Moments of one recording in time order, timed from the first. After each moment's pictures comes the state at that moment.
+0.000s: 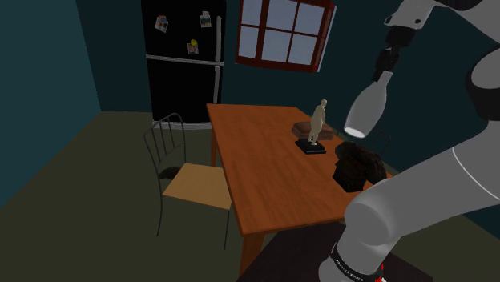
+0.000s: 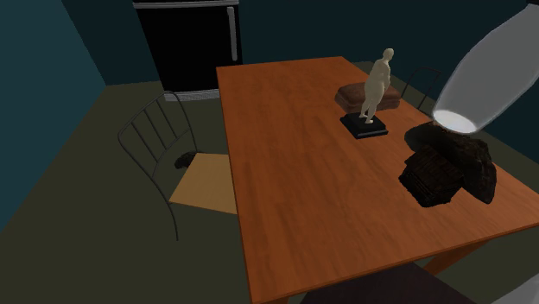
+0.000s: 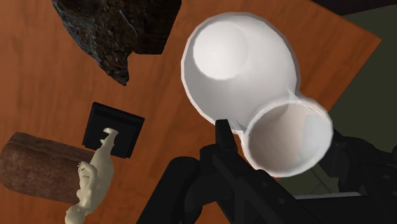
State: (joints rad) arm -0.28 -0.49 -0.59 -1.61 -0.19 1.26 -0.73
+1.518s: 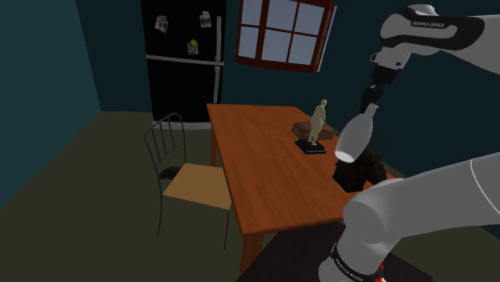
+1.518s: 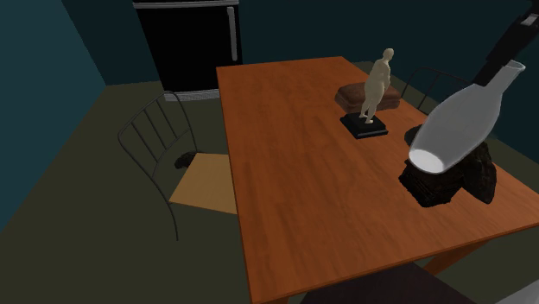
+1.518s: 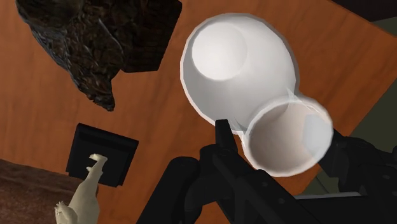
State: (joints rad) arm -0.33 -0.65 -0.59 -2.05 -0.26 1.55 -0.69
